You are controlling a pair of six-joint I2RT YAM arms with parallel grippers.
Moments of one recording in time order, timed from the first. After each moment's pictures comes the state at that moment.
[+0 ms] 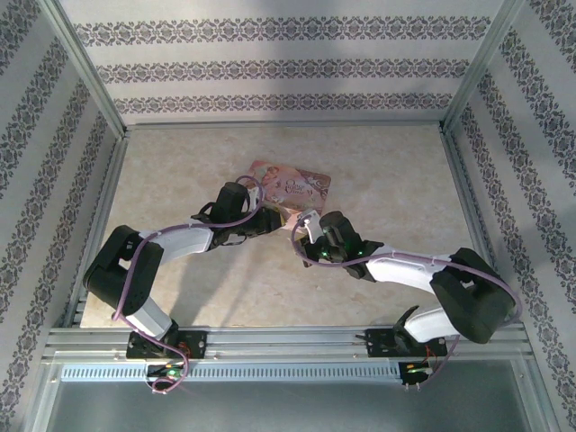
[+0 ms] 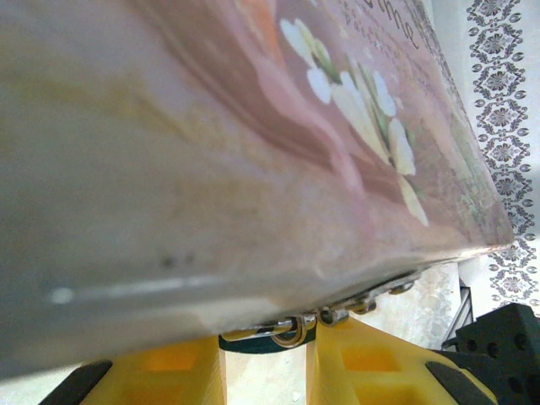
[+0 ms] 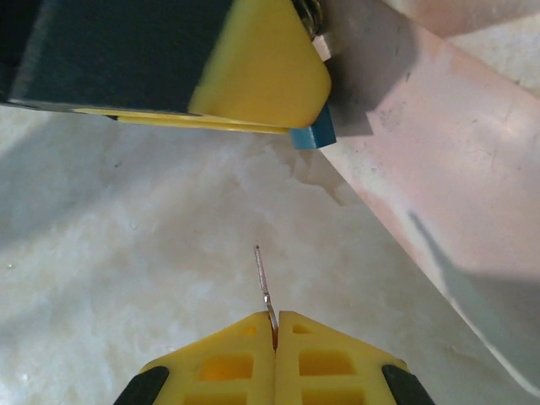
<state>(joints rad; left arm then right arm) -0.49 1.61 0.80 0.13 0.51 -0.77 0.72 1.41 0.55 0.22 -0.23 0.24</state>
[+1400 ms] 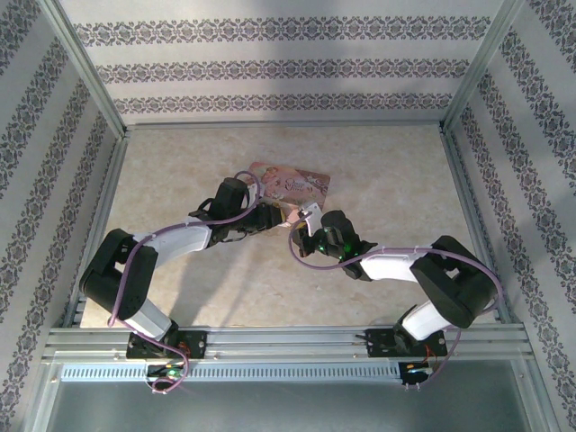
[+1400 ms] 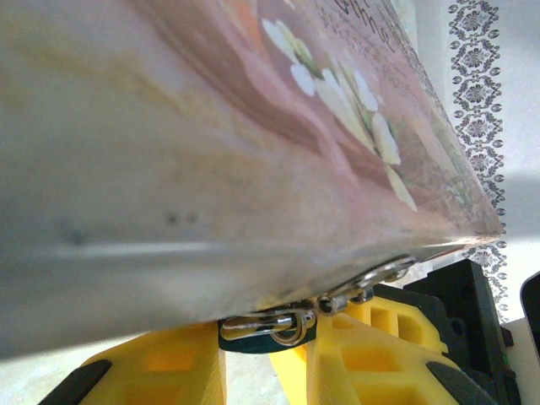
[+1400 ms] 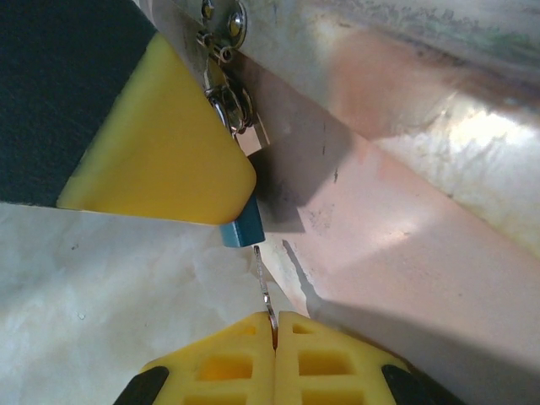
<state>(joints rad) -0.49 1.58 0.84 0.07 0.52 -0.82 0.70 1.53 0.52 0.54 -0.18 0.21</state>
